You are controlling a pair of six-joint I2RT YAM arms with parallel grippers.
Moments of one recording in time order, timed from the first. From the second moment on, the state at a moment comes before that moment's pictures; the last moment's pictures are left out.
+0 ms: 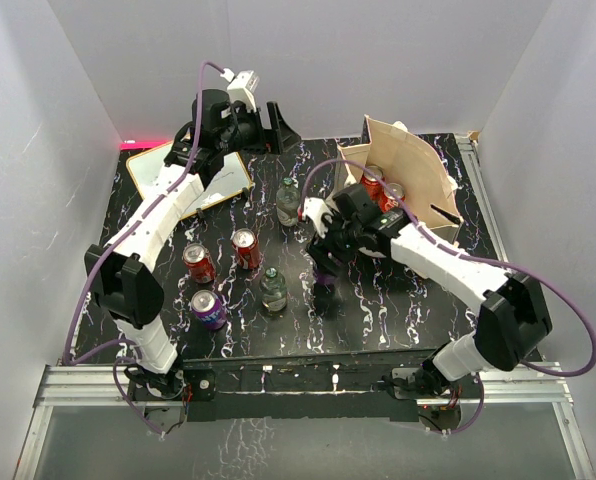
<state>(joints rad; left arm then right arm) -0.38 1.74 1.76 -0.30 0.41 -0.38 0.63 1.47 1.11 -0.61 -0.32 -0.41</state>
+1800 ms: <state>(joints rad) -0.56 2.01 1.80 -0.03 0.48 -0.40 0.12 1.48 1.47 -0.83 0.03 -0.45</state>
